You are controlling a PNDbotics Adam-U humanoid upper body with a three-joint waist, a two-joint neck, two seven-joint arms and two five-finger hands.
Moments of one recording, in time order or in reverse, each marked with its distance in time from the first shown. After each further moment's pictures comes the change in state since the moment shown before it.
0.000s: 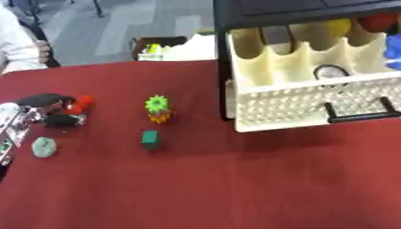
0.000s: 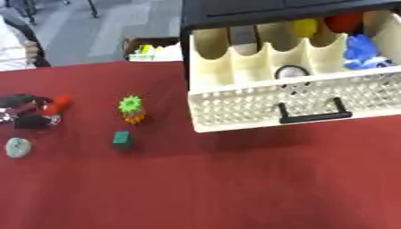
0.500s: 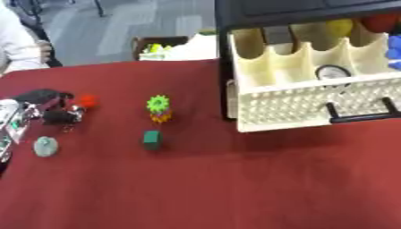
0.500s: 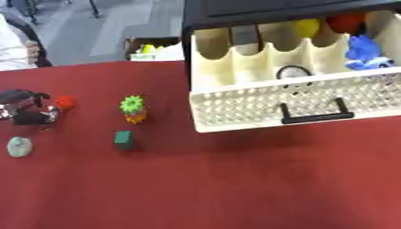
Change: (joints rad) left arm -0.002 0.000 0.012 0.016 -0.028 0.019 0.014; right arm -0.010 0.000 0.005 0.000 0.000 0.006 0.007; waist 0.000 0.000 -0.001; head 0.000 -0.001
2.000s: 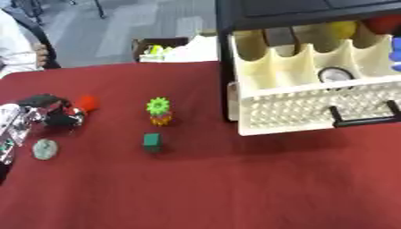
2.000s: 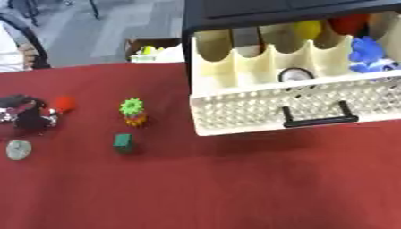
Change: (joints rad) left arm -0.011 -0.004 0.023 0.031 0.043 -0.003 -0.006; right arm -0.011 0.019 -0.001 0.000 -0.015 0.021 0.008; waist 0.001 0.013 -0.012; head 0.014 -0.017
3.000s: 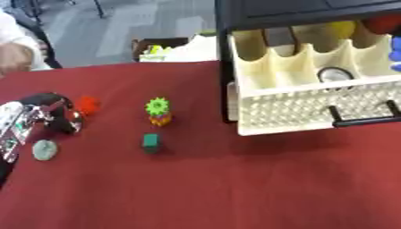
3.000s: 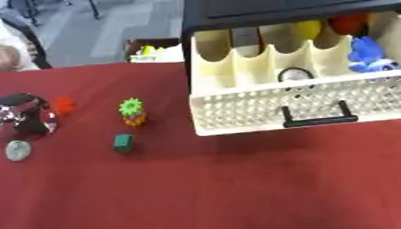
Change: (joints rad) left arm -0.015 -0.010 0.000 0.005 -0.012 -0.002 0.020; right arm -0.001 0.008 -0.006 0.000 0.000 0.010 -0.025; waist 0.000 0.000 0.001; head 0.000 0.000
